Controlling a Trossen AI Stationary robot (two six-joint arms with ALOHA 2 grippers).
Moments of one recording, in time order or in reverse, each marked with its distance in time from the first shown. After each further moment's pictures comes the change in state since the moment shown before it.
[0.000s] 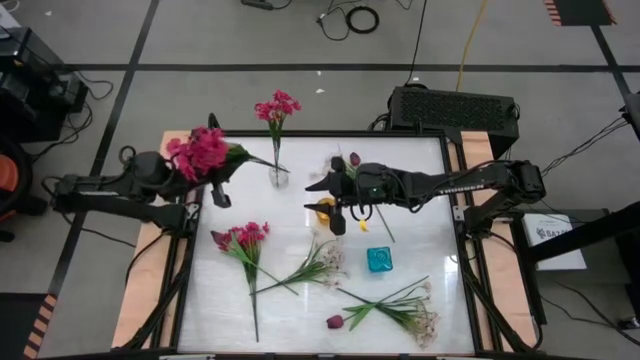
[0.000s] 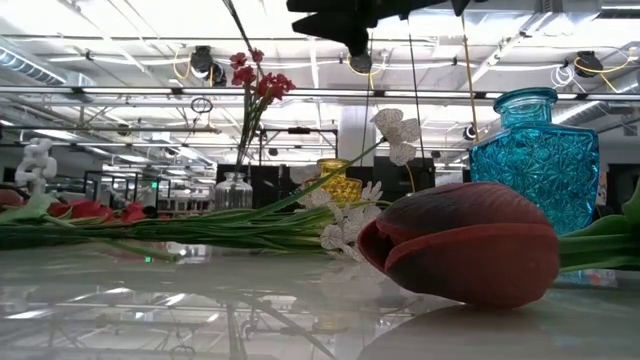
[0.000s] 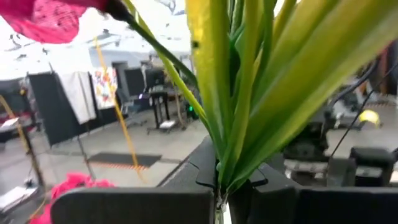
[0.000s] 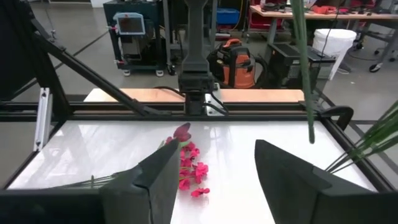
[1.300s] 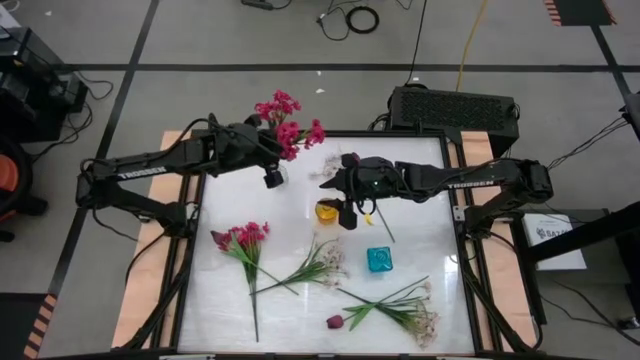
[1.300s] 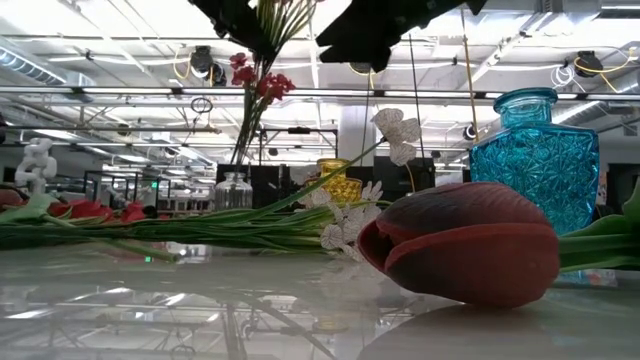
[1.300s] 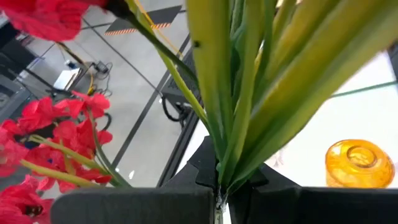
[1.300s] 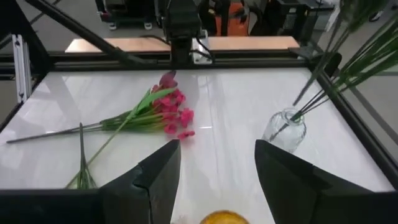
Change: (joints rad) left arm 0.249 0.584 0.459 -0.593 0.047 0.034; right arm -0.042 -0.067 -0.001 -0.279 -0.005 -0.002
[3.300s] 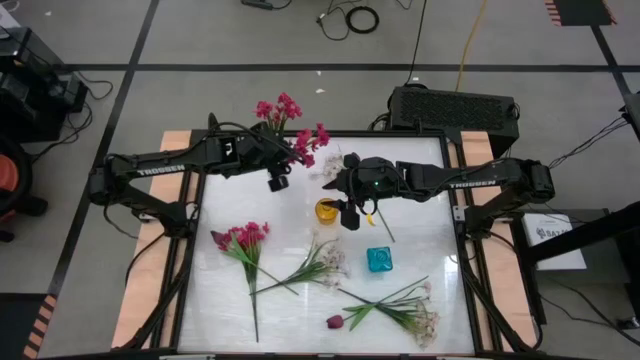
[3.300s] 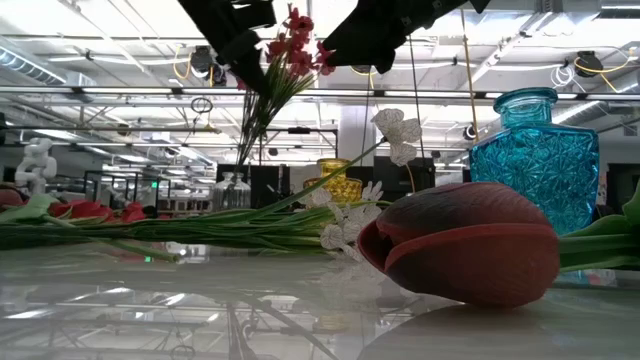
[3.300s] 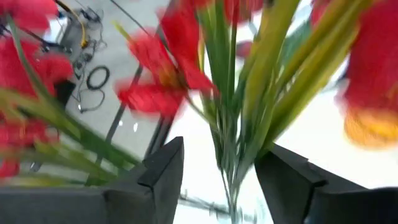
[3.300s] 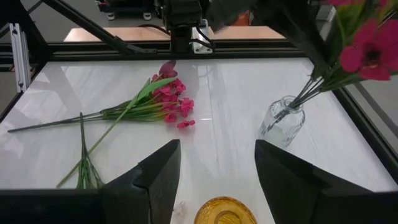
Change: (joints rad) left arm 0.025 0.106 -0.002 -0.141 -0.037 -0.031; right arm 0.000 -0.013 0.000 -0.051 0.000 0.000
